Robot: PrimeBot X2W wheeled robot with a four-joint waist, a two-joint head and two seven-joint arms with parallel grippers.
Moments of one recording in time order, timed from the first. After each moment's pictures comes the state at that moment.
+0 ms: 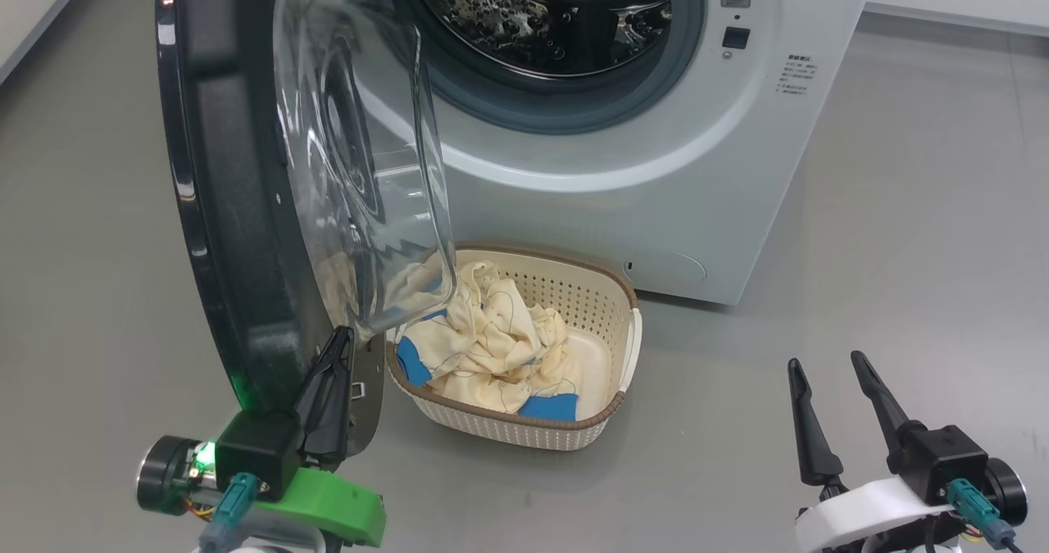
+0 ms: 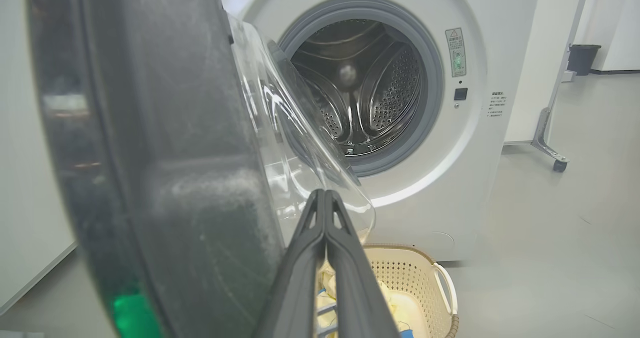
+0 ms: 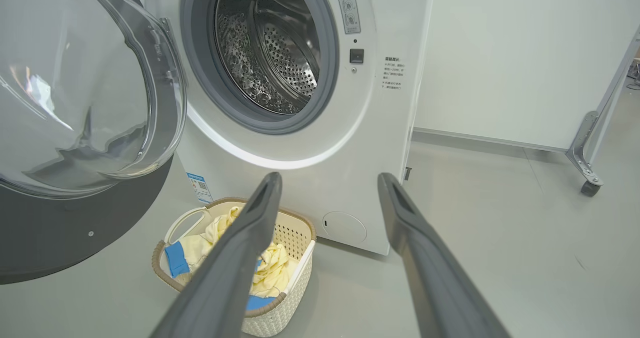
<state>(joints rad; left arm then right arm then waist) -0.01 0.05 -0.25 -0.04 -0.20 0.06 -0.09 0.09 -0.13 0.18 0.11 0.27 -0.03 -0.26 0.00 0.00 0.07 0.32</state>
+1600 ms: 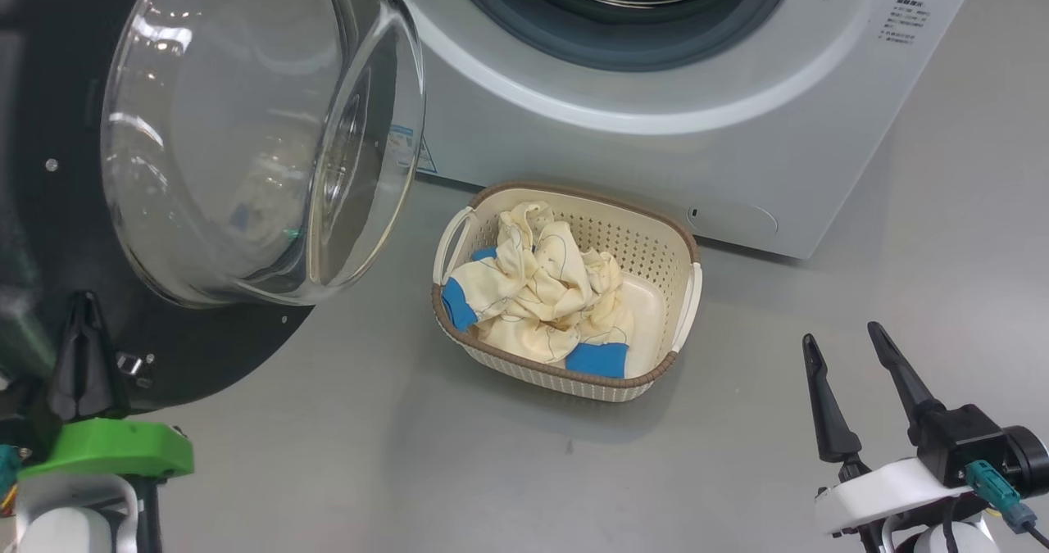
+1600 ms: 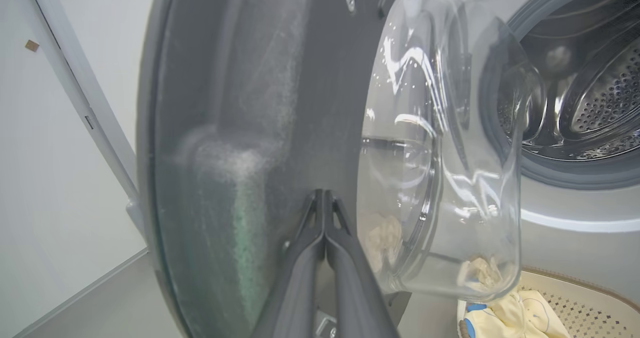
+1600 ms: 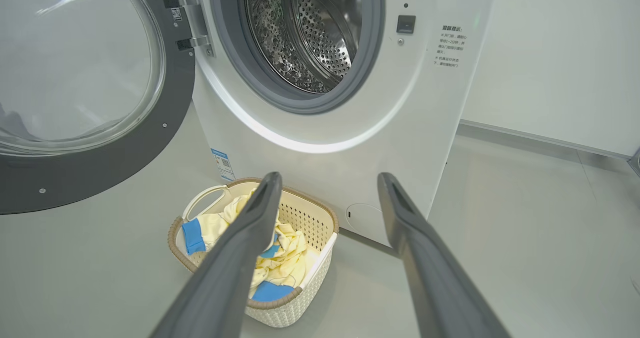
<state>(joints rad) -0.10 0.12 0.08 0.13 -0.30 0.10 -0.20 0.07 -0.16 0.15 0.08 0.22 0.01 -0.26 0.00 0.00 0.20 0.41</state>
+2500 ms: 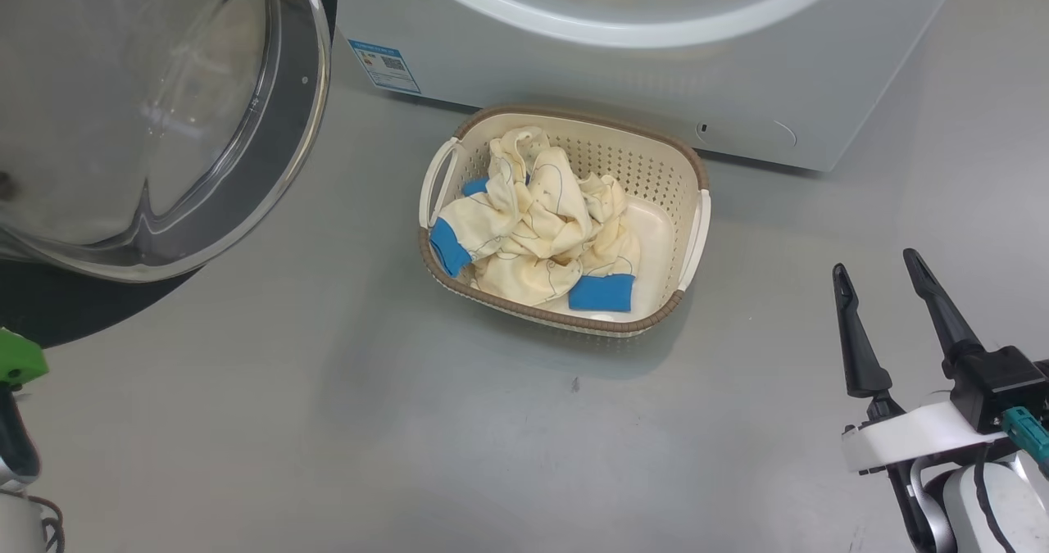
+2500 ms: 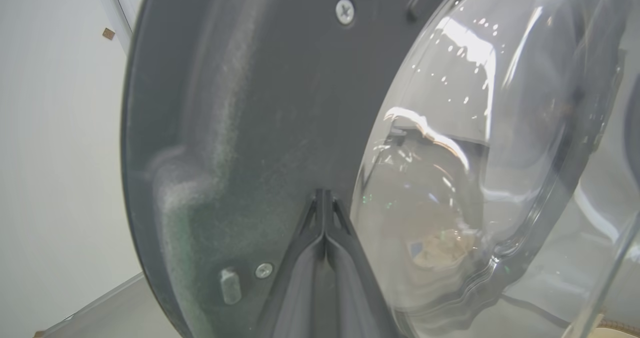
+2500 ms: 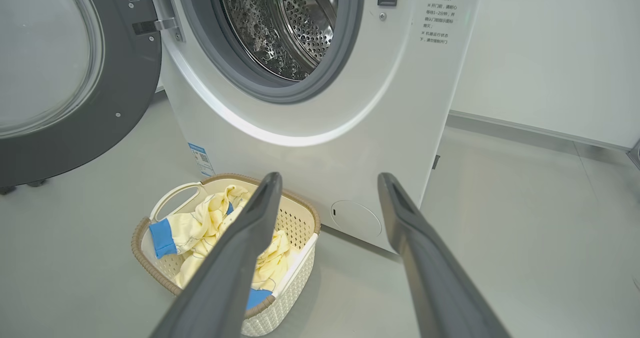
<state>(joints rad) -0.38 0.22 0.25 0.42 -0.40 0.10 -0.23 -0.04 -0.20 0.12 0.05 0.19 0.02 -0.26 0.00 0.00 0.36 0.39</state>
